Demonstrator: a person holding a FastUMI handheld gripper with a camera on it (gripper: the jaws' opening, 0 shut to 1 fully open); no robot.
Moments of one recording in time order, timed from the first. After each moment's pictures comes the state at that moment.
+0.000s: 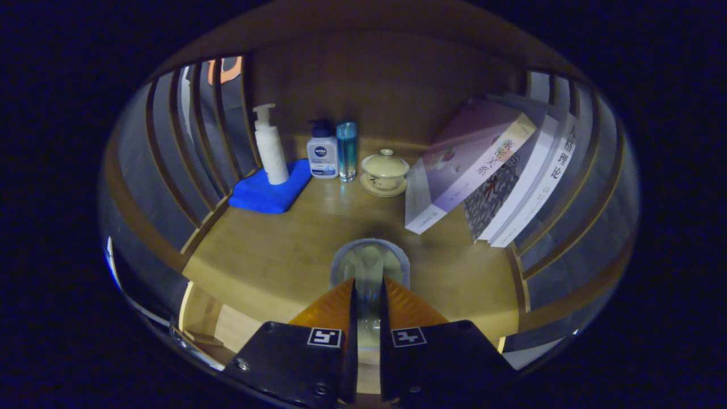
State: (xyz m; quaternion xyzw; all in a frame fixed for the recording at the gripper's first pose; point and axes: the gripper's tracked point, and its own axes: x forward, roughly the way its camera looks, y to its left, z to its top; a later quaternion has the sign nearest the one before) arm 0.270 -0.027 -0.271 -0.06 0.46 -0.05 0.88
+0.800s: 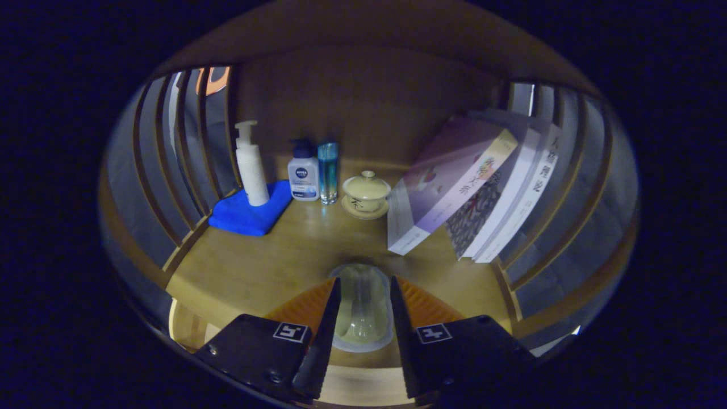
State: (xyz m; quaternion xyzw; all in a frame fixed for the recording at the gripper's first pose) arm 0.278 -0.032 -0.251 -0.07 0.39 -0.09 0.91
